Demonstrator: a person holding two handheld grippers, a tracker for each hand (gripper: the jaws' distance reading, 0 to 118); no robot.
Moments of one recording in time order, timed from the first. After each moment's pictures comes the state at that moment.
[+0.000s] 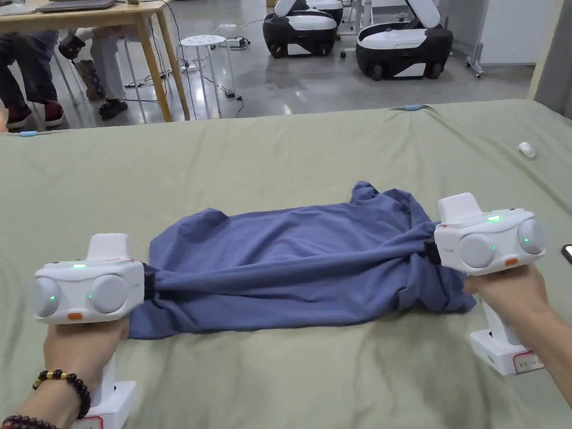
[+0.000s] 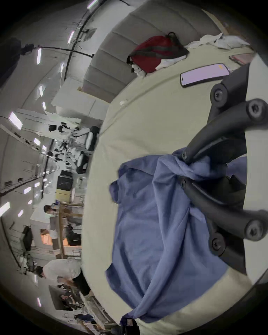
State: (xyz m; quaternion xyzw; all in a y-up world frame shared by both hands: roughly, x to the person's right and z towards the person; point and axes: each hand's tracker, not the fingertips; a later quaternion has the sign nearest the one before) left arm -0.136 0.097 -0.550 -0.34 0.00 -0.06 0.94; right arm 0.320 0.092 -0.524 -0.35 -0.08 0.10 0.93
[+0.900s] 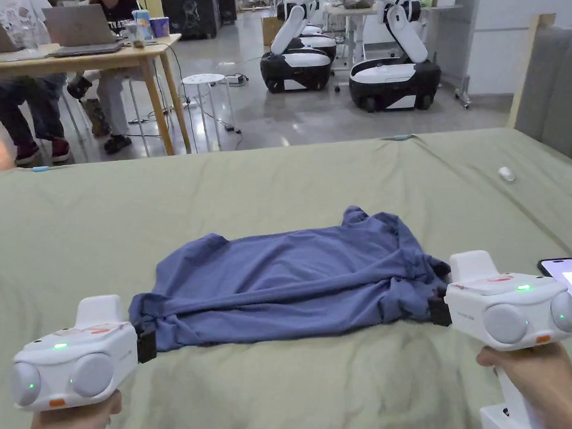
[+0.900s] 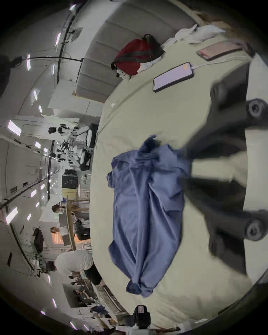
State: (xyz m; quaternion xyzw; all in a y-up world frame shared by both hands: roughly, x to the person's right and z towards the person) left arm -0.151 0.111 -0.424 -0.30 -0.01 -0.02 0.95; right arm 0.305 0.124 -0.374 -0.32 -0.05 0.04 0.95
